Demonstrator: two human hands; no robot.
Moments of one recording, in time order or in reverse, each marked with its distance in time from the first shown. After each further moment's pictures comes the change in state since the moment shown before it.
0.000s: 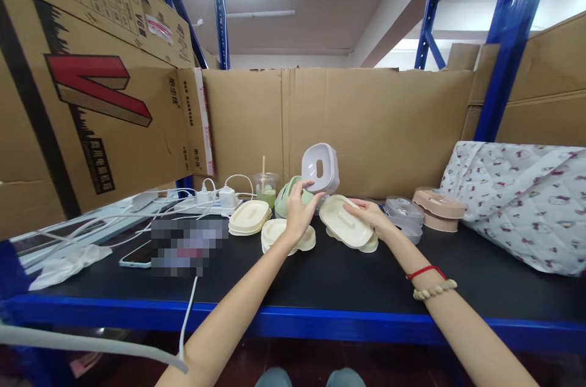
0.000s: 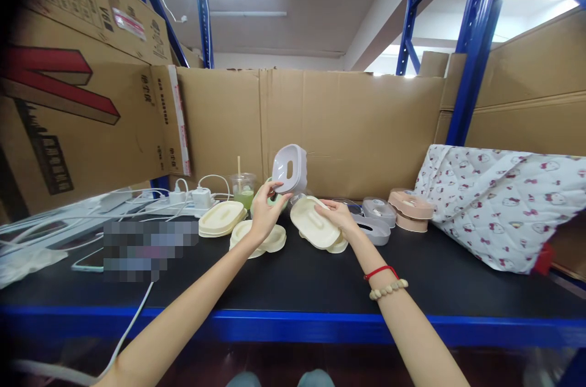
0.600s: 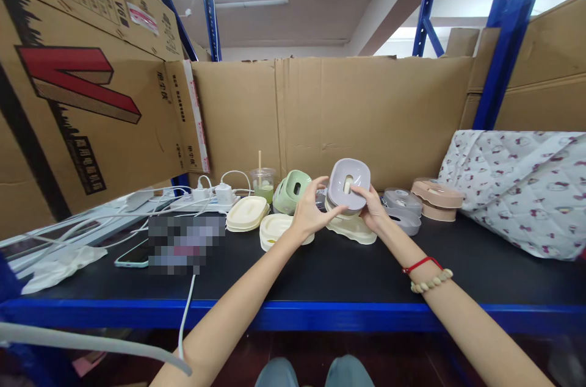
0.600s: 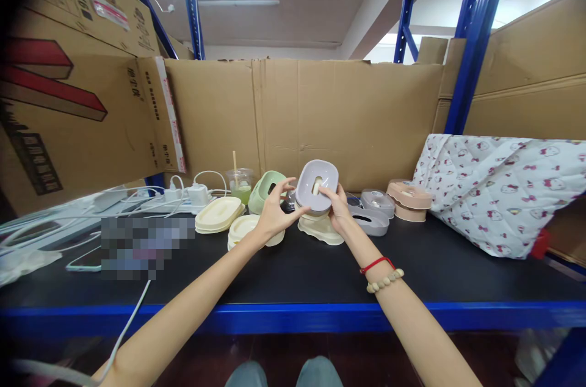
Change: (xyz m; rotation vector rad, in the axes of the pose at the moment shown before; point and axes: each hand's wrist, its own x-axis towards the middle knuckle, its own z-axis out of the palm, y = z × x) left_hand -0.012 0.006 0.010 -0.029 -0.276 0.080; right_hand -0.011 -0.015 0.018 0.443 0.197 -0.108
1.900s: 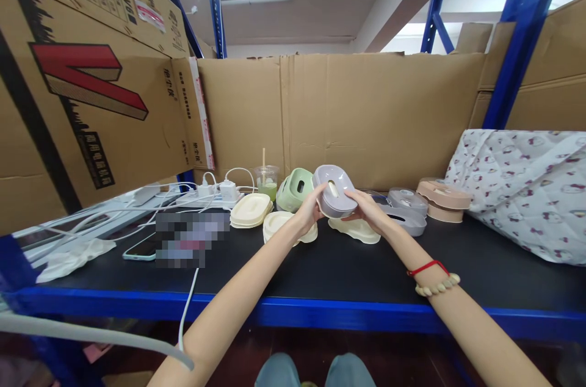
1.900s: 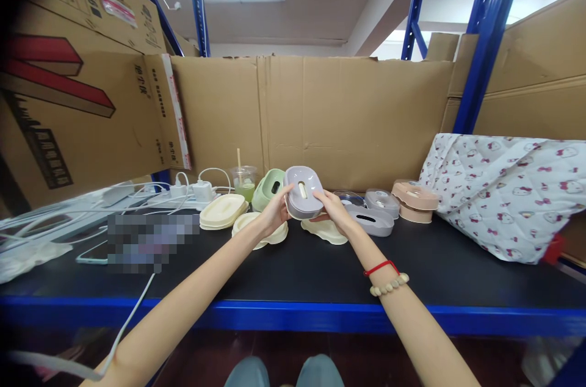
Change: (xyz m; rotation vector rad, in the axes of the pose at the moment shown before) left_hand 0.007 0.015 -0.004 -0.880 -0.153 -0.861; right_hand -0.011 -0.004 0.002 -0.396 -0.300 0.150
